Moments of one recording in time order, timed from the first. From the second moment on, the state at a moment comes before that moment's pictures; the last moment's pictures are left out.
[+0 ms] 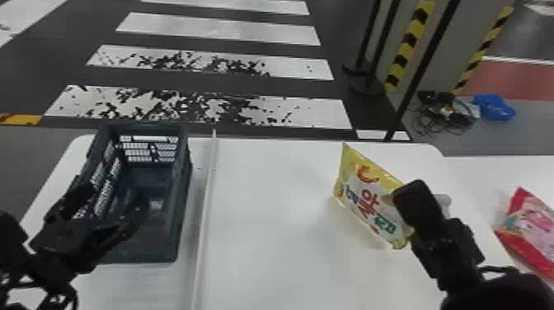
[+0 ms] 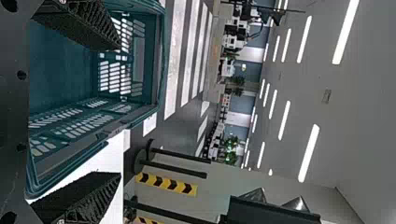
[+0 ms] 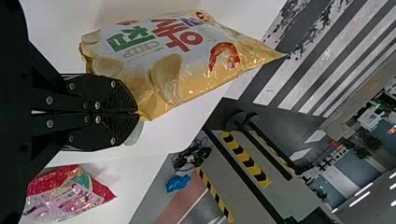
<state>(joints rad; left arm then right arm) 0.38 0.08 0.17 -1.92 0.26 0.11 -0.41 0.33 -0.23 0.23 -2.34 0.77 1.17 0.17</state>
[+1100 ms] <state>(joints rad) 0.38 0.08 0.17 -1.90 0.26 0.10 -0.41 0.38 -0.25 0.43 -2.35 0.36 1.28 0.32</state>
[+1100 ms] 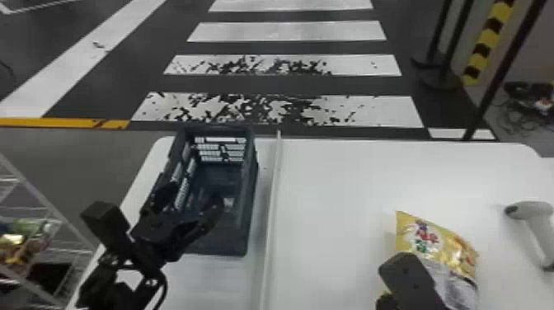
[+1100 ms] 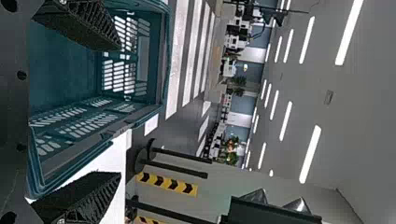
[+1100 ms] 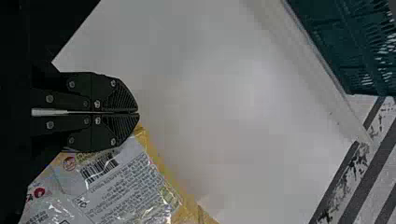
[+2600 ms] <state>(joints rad) 0.38 0.08 0.17 -1.89 0.26 0.10 -0.41 0.30 -0.14 0.03 -2.13 -0.27 1.12 0.60</state>
